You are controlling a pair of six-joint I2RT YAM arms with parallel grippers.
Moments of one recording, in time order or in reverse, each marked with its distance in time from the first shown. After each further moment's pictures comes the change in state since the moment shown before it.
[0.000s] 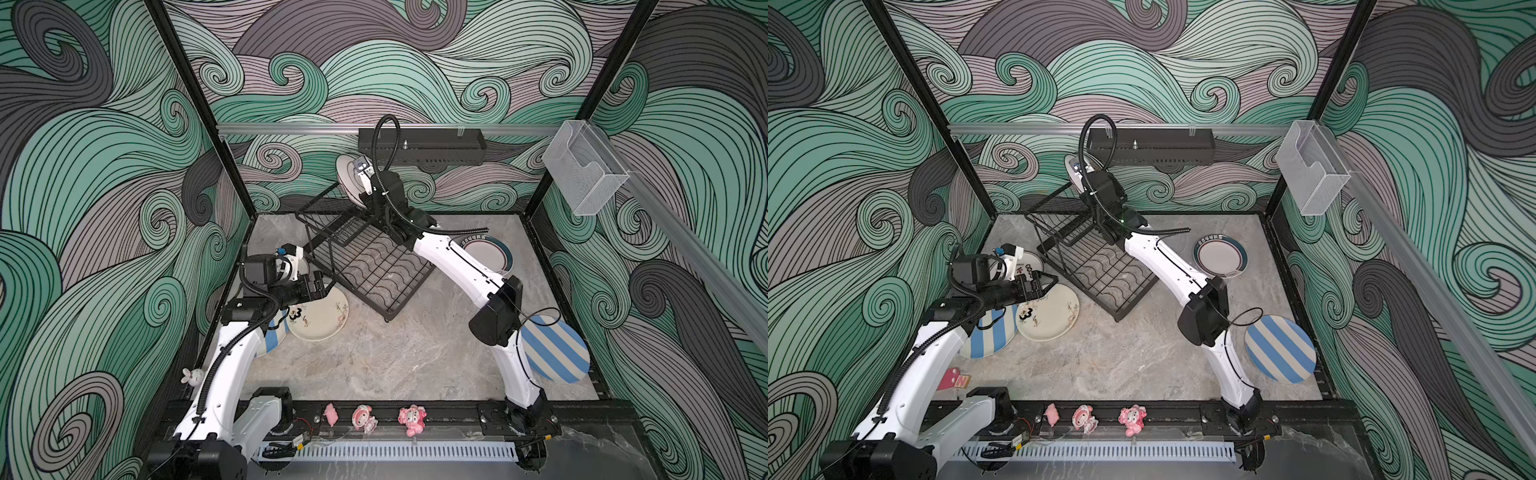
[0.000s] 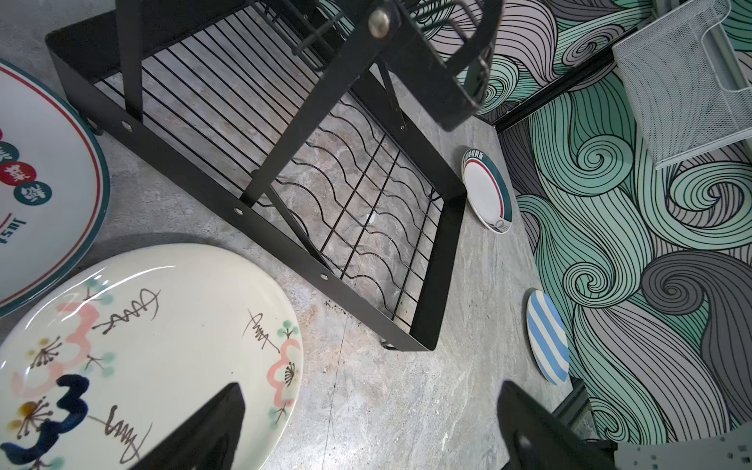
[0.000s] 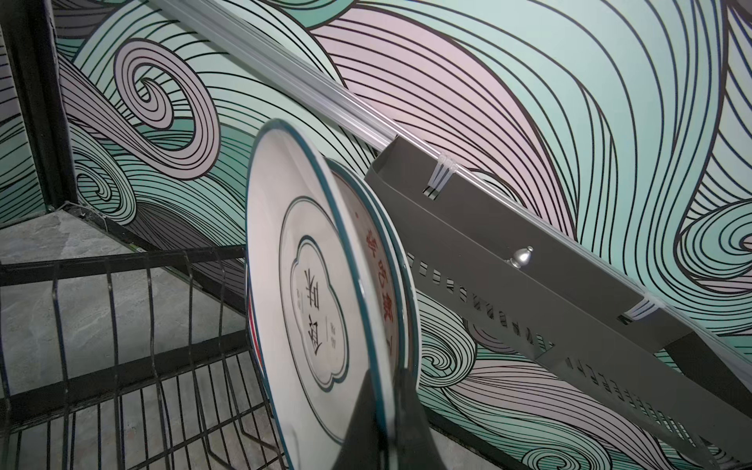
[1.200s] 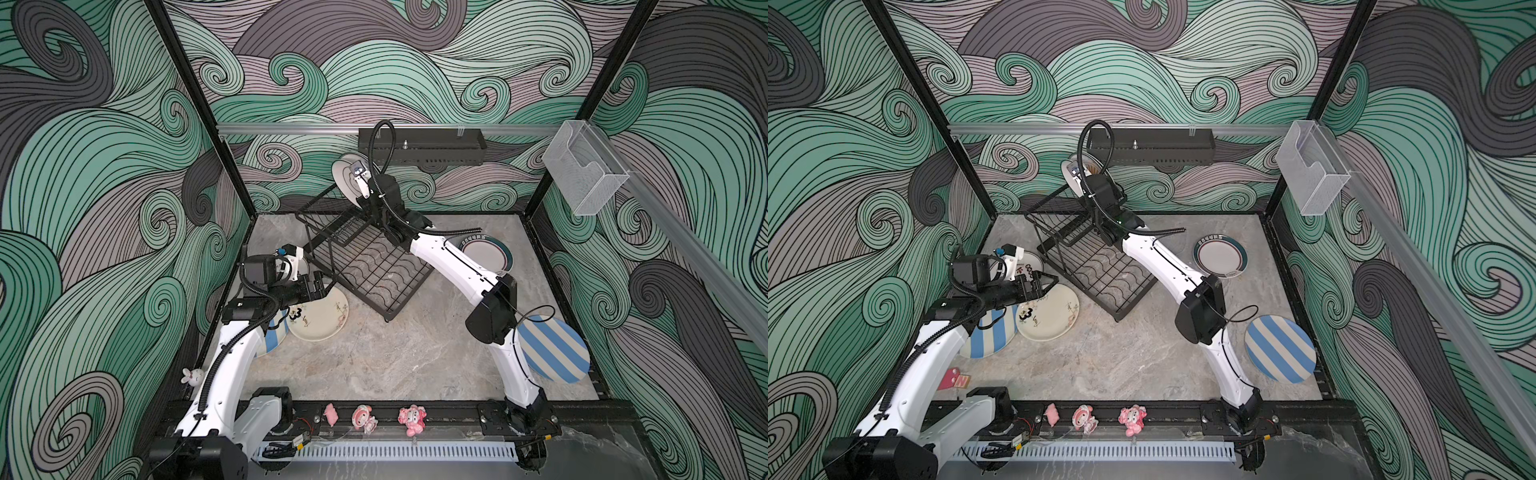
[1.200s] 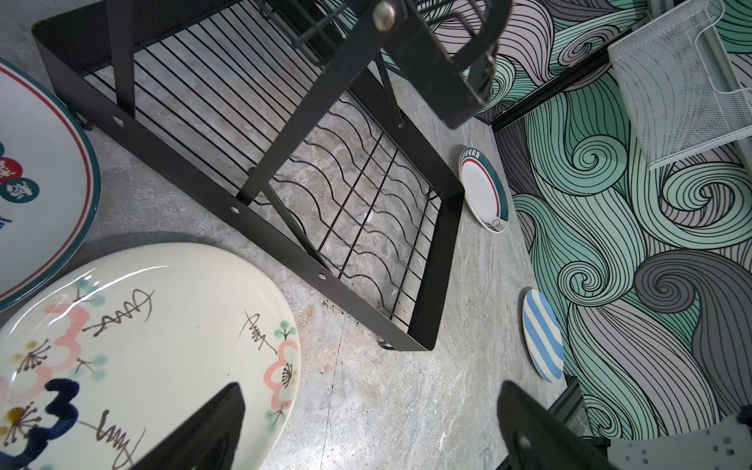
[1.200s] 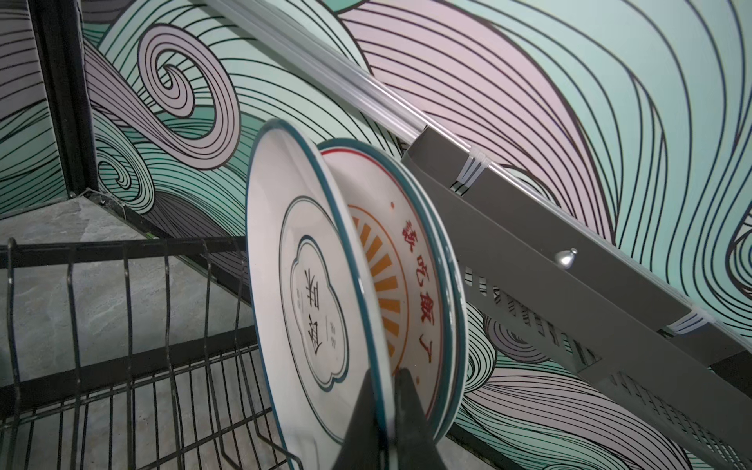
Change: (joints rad) left arm 0.010 0.005 -0.012 0.014 0.020 0.000; right arm -0.006 0.048 0.002 0.021 -0.045 -0.006
